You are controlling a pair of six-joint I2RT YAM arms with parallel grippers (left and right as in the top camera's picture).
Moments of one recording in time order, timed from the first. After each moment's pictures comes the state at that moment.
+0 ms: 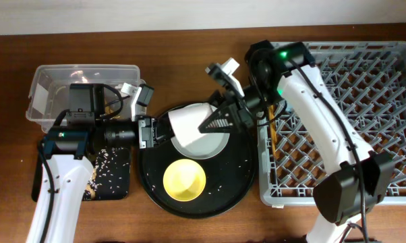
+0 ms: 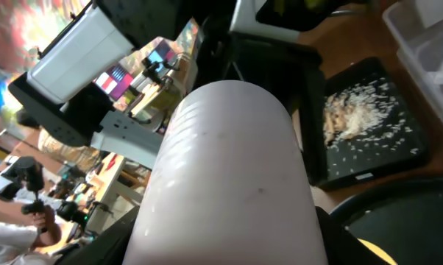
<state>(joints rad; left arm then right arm) -0.04 1.30 1.16 -0.87 1.11 -0.06 0.33 1.90 1.87 -1.65 -1.42 -0.95</state>
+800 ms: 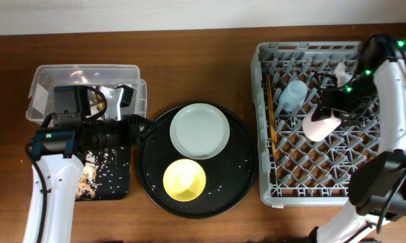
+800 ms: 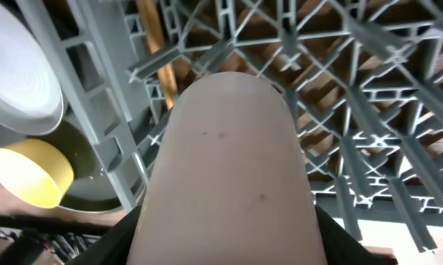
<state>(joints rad) 0.06 1.30 1.16 -0.94 0.79 -0.06 -0.23 1.90 1.85 -1.67 -0.22 -0.08</state>
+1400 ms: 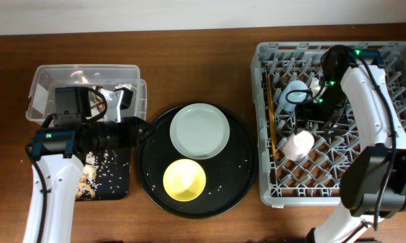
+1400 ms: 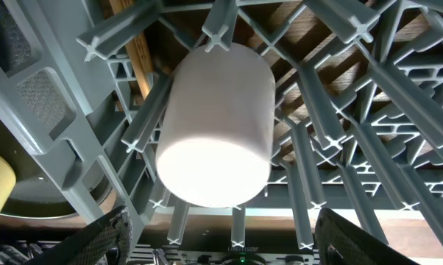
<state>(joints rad) 0.06 1.30 1.16 -0.97 0.75 -0.06 -0.09 1.89 1.68 -1.58 -0.10 0.02</state>
